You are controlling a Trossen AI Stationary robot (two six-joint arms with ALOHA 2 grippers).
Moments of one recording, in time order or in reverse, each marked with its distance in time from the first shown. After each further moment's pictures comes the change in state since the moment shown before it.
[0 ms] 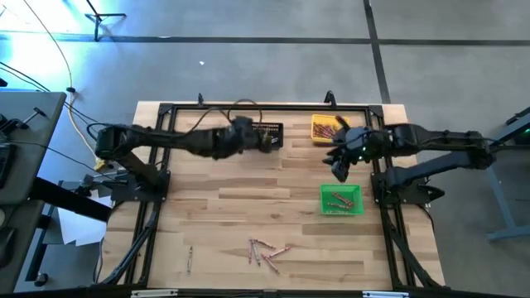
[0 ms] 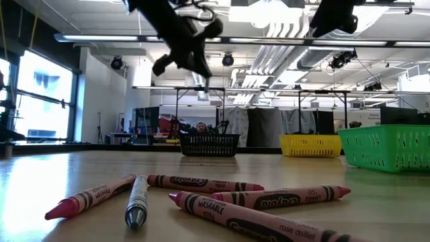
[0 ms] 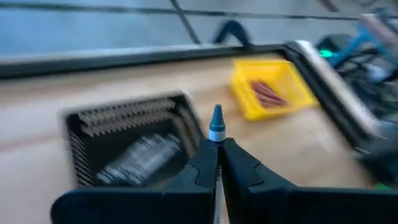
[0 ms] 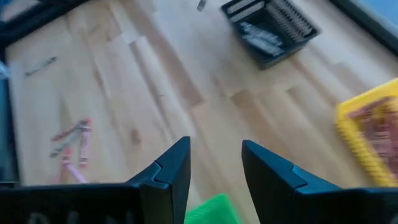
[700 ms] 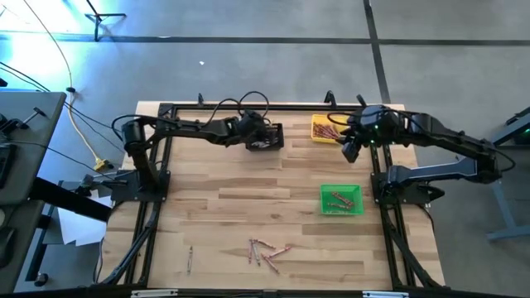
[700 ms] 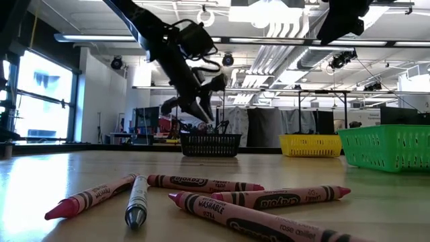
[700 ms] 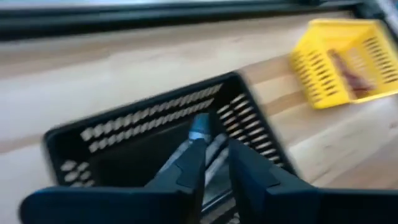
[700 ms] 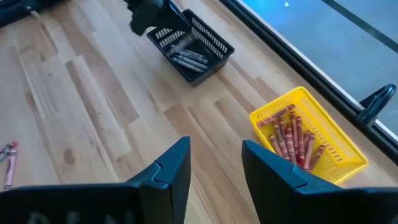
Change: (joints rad) left arm 0.221 0.238 -0.001 0.116 0.241 0.067; right arm -0.271 -0.106 0.000 -0.076 0.005 -0.205
